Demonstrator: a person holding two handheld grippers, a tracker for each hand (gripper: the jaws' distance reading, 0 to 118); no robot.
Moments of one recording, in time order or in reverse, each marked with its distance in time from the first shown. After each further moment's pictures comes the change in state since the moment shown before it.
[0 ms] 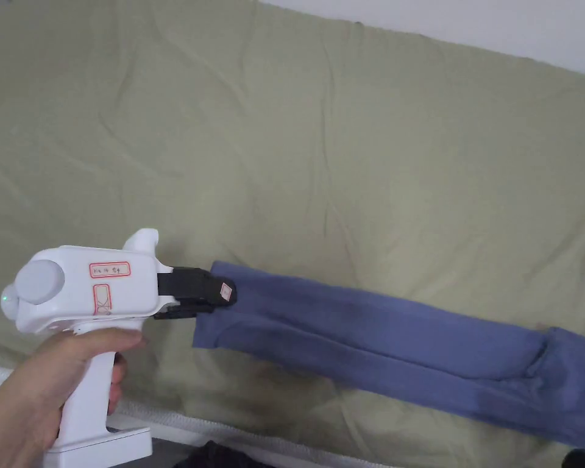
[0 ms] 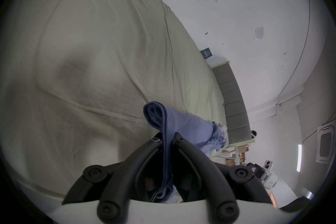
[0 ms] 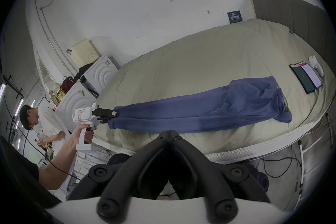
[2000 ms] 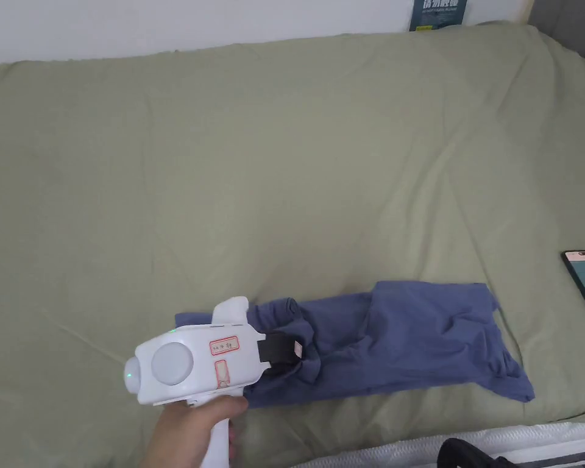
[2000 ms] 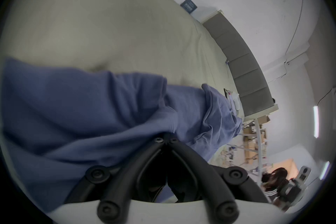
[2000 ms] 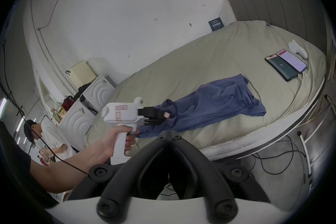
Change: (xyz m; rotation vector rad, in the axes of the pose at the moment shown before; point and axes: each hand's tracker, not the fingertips) left arm 0.176 -0.107 -0.263 -0.194 0.067 -0.262; right arm 0.090 -0.036 0.056 0.140 -0.007 -0.106
